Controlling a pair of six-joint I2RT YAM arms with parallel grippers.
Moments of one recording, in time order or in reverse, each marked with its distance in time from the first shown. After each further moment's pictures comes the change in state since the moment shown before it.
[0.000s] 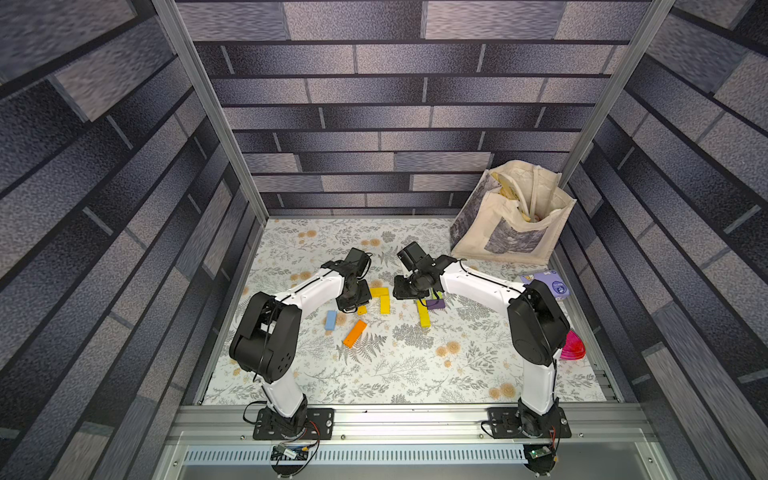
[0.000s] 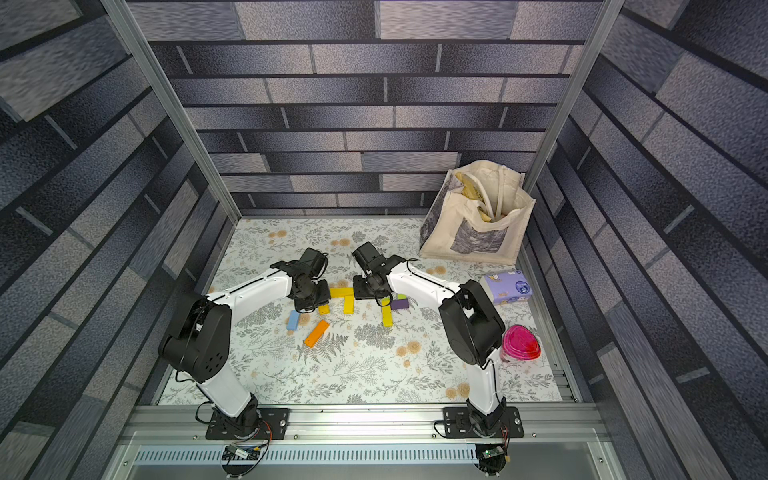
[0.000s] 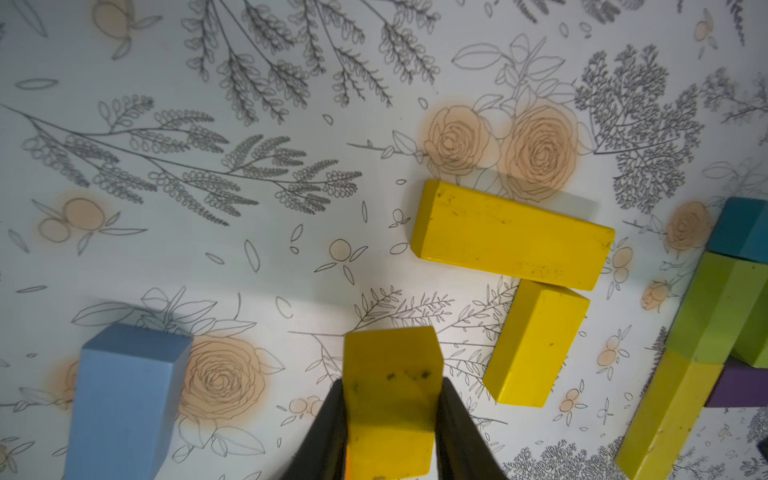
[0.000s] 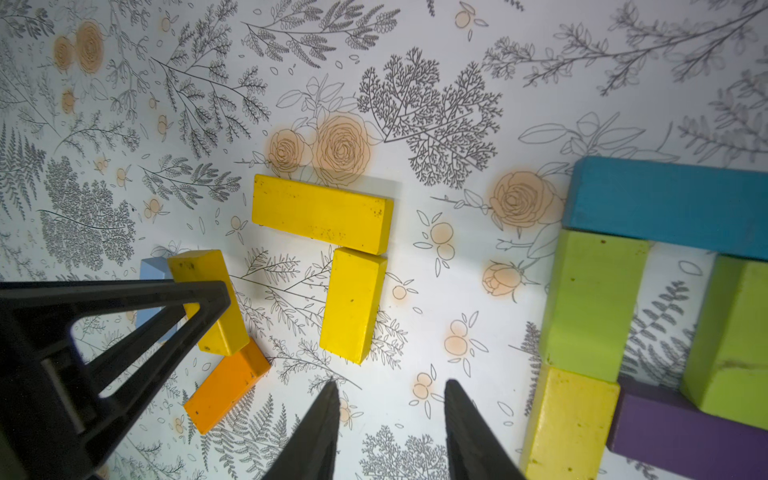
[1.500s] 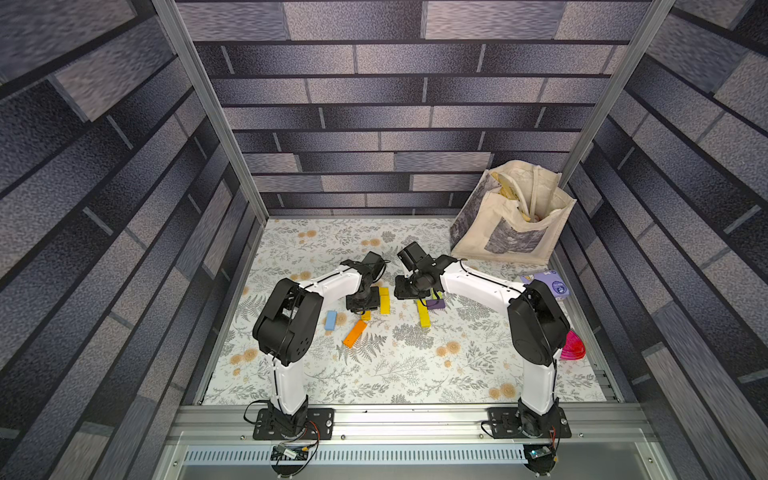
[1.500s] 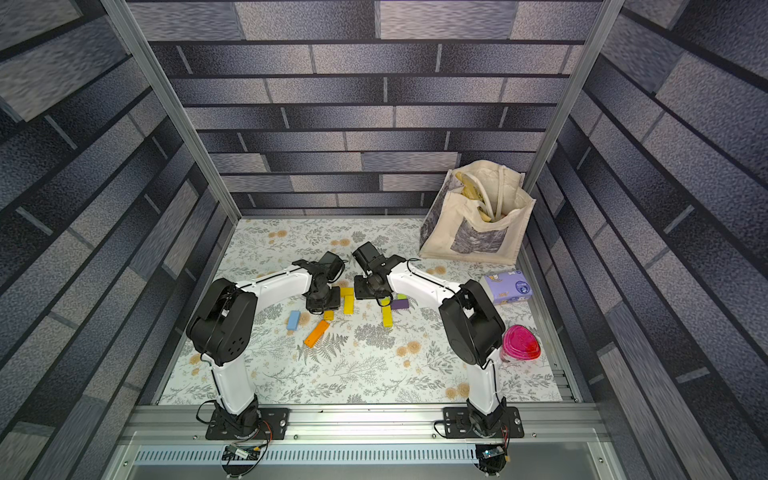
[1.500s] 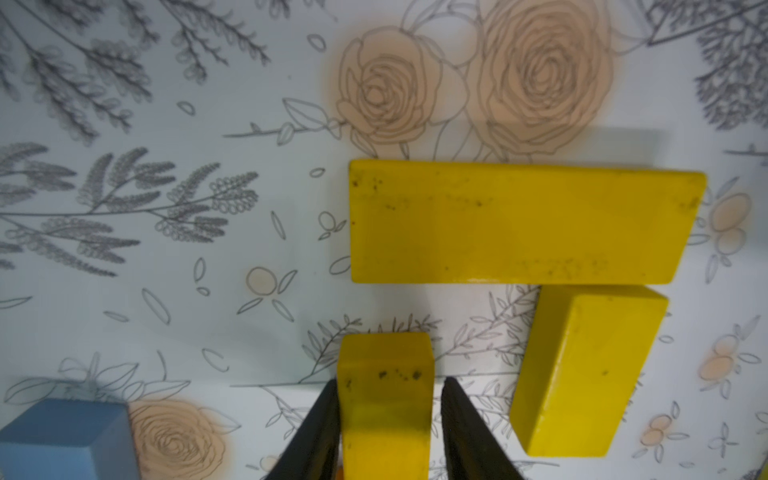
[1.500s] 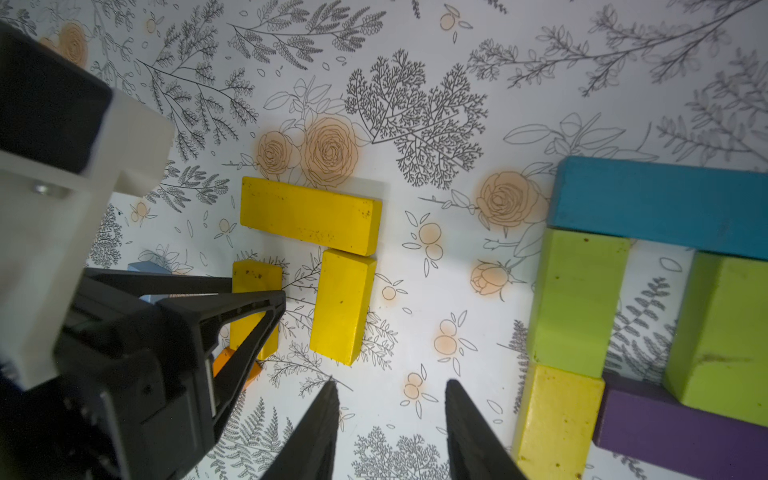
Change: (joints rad) left arm -0.066 0.151 0.085 -0.061 -0.064 0.137; right arm -0.004 0.000 0.000 -0.012 0.019 0.000
